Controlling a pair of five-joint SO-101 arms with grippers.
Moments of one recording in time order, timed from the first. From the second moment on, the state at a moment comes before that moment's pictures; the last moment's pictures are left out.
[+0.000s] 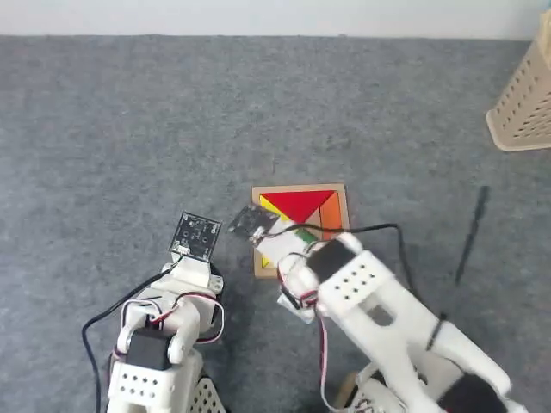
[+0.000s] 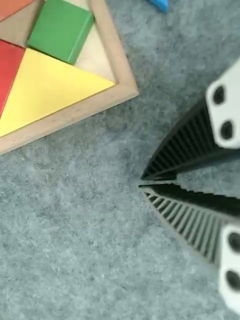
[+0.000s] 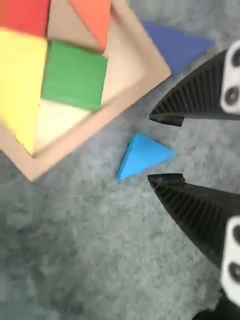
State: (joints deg) left arm 4.7 -103.4 97.5 72.0 -0.7; right arm -44.9 -26.7 48.6 70.1 15.3
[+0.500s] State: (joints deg) left arm 4.7 -103.4 97.5 72.0 -0.7; right arm -42.5 -12.1 48.6 63.3 23.5
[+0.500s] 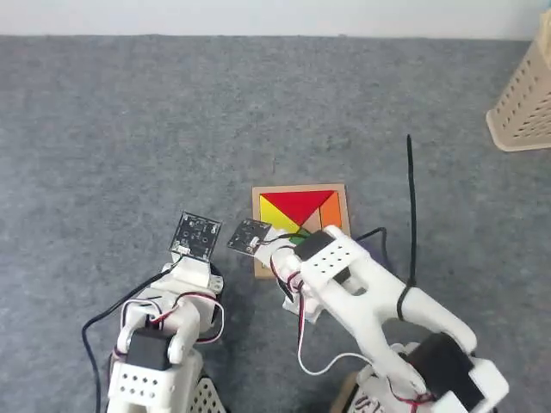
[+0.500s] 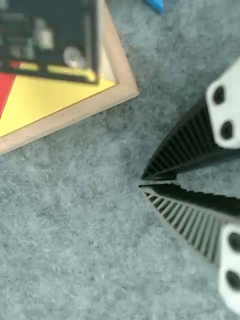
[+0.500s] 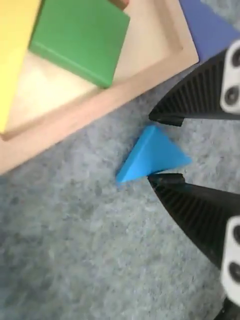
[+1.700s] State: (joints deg) left arm 4.7 -103.4 97.5 72.0 -0.7; right arm -41.4 -34.8 51.3 71.4 29.6
